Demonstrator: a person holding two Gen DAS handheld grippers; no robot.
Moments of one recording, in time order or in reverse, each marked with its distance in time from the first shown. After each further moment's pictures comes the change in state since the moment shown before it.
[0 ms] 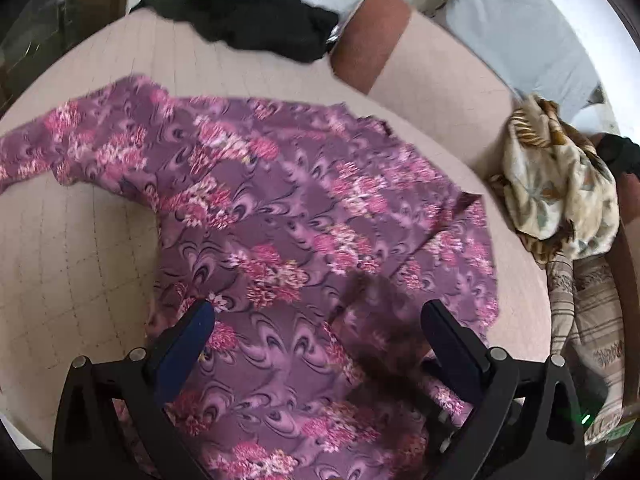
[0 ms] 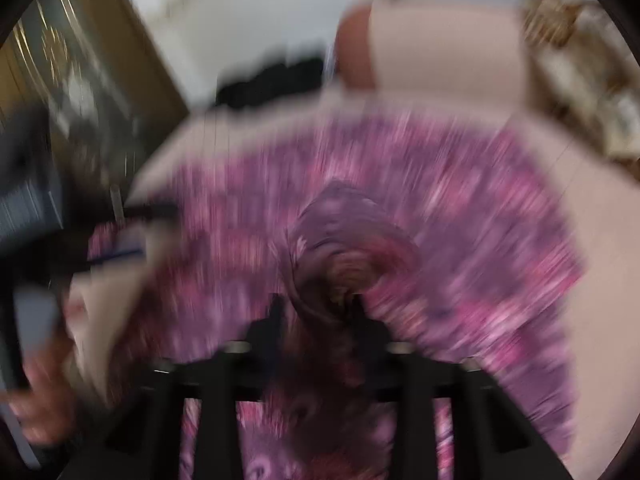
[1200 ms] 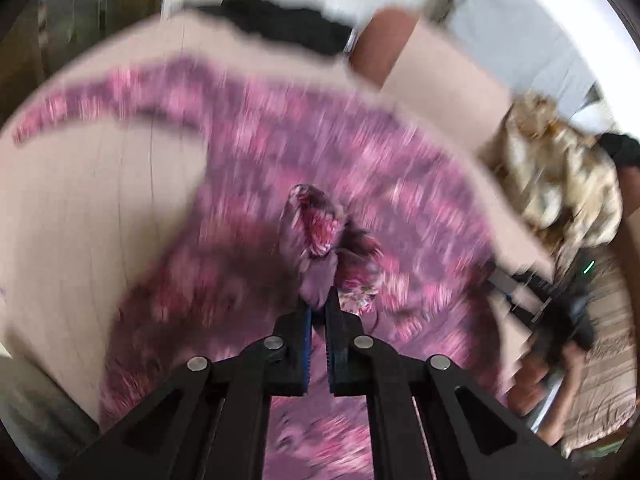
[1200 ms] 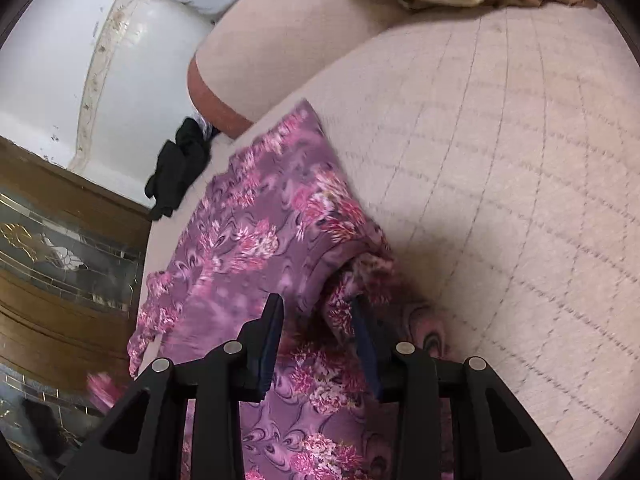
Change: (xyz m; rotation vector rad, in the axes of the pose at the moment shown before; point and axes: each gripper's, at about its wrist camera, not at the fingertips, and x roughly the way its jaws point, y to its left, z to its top) left arm -0.034 0.011 -0.087 -0.026 0.010 0.070; right arm -0.035 -0.164 0.001 0.535 -0.135 0.118
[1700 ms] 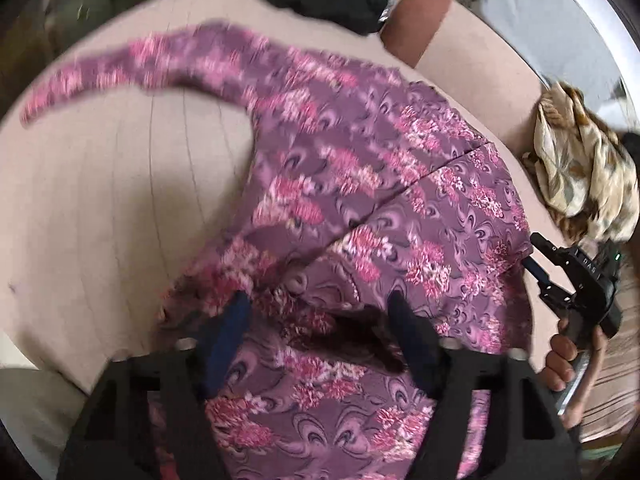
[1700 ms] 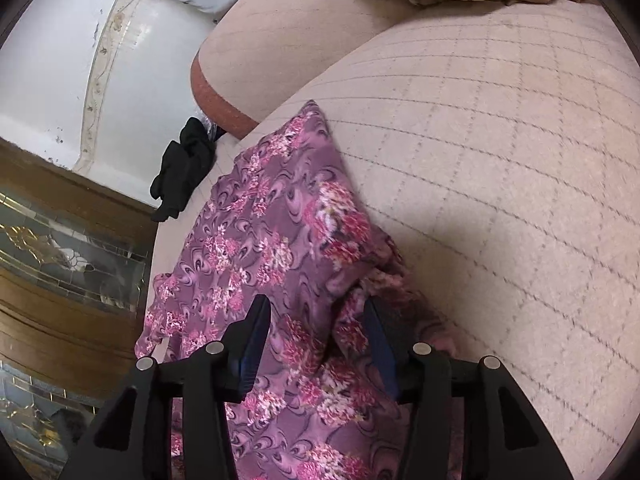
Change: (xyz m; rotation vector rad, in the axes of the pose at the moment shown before) left arm -0.005 0.039 0.012 -0.061 0.026 0.009; right arm -0.002 0.003 0.014 -0.005 -0.016 0.046
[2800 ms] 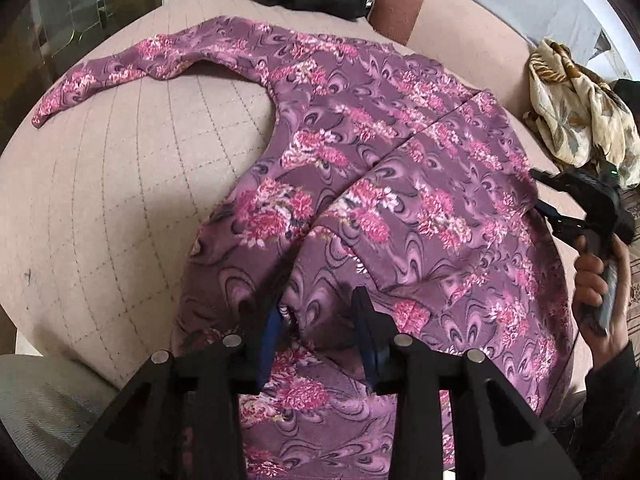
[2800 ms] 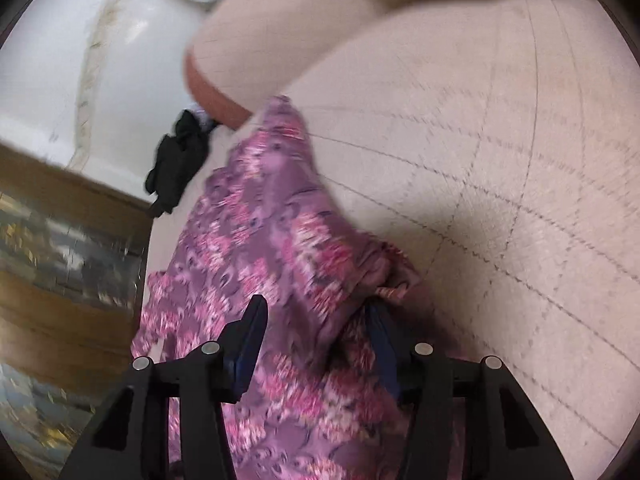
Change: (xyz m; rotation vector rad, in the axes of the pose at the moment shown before) left arm -0.002 0.013 -0.043 0.171 -0.033 0.091; right arm 0.029 -0.015 0.011 0.063 0.044 -0.058
